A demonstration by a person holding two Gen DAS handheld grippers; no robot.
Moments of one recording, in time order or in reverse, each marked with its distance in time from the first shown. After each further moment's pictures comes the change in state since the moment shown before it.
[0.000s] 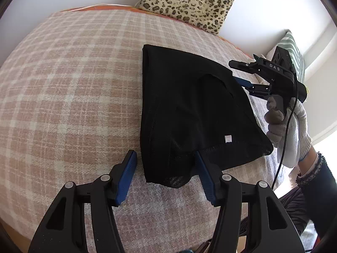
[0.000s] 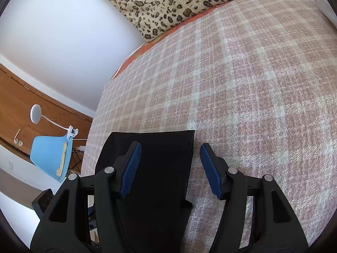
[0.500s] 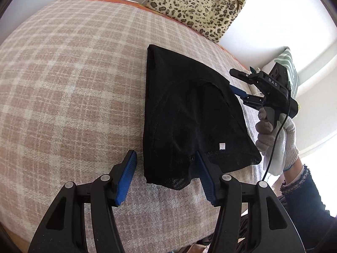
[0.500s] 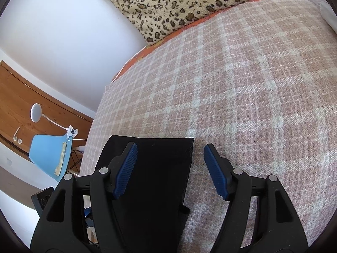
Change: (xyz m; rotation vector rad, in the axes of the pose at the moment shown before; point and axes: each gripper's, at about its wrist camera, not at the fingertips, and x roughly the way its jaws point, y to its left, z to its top) left arm -0.008 0.017 -0.003 -0.119 -0.007 -0.107; right arm 0.001 -0.002 0.008 -0.024 -0.008 0.010
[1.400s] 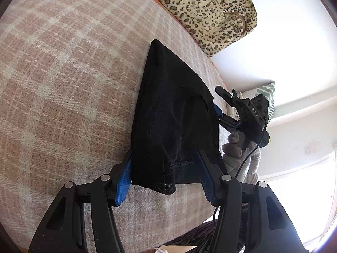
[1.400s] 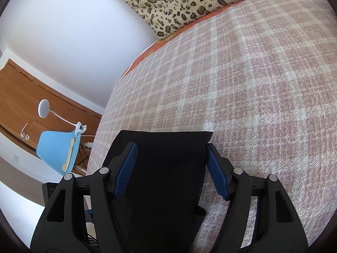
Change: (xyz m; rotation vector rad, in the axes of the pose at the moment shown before) left arm 0.007 0.021 0.007 -0.245 0.021 -0.261; right arm 0.010 0.004 -0.011 -0.017 0.013 0.079
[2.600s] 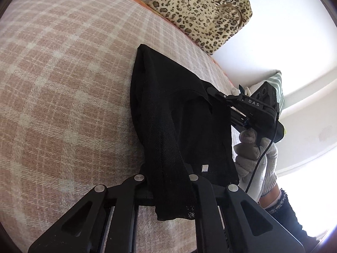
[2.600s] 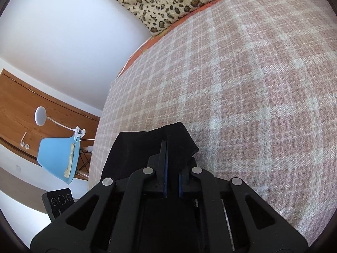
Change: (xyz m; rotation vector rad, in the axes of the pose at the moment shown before) left arm 0.017 -0.020 0.001 0.125 -0.050 0.095; right arm 0.009 0.000 0.004 0.055 0.016 -0.011
